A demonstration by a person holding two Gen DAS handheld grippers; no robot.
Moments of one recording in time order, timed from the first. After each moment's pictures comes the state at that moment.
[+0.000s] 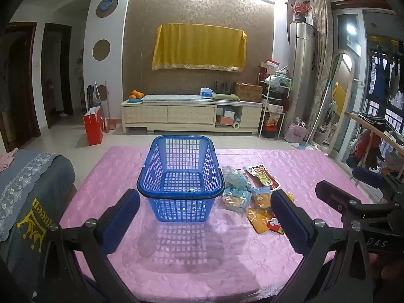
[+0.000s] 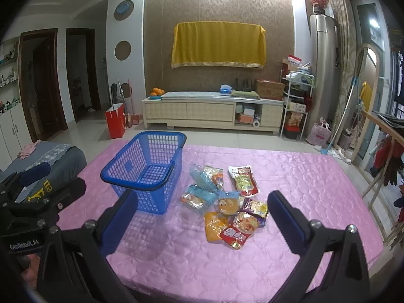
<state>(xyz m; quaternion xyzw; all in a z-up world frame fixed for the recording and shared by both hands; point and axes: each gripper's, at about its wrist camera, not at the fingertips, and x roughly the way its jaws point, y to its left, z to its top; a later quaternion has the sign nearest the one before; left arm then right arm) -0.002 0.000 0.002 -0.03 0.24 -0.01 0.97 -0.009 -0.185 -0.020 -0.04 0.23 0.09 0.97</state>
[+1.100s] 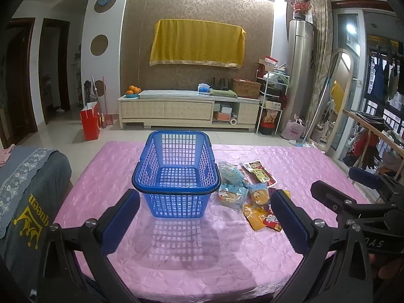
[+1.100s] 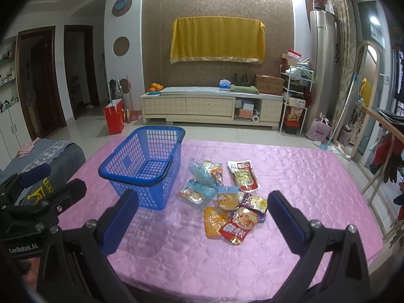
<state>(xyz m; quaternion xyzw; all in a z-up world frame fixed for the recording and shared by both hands) -0.002 -0.002 -0.002 -0.04 0.25 -0.02 0.97 -0.006 -0.189 -0.026 -0.03 0.24 0.09 0.97</state>
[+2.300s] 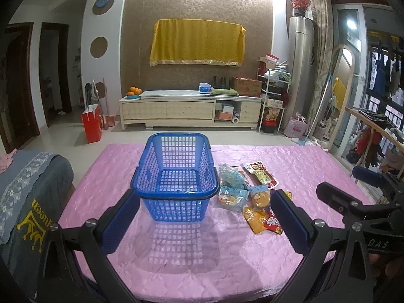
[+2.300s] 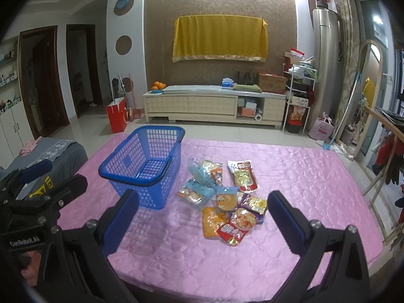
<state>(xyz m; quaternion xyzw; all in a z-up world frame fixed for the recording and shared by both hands) 0.015 -0.014 0.006 -0.02 0.26 -0.02 0.97 0.000 -0.202 -0.021 -0.03 0.24 0.10 0.96</state>
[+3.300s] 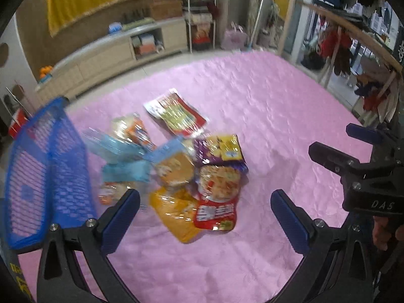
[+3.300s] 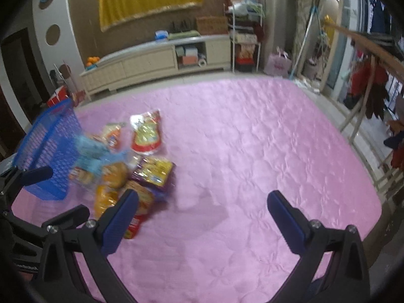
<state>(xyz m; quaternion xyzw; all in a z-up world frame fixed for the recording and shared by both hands) 0.179 -0.187 -0.121 0.10 0.47 -0.20 0.86 0.103 -0.369 -0.122 0.04 0.39 -0.04 0.92</state>
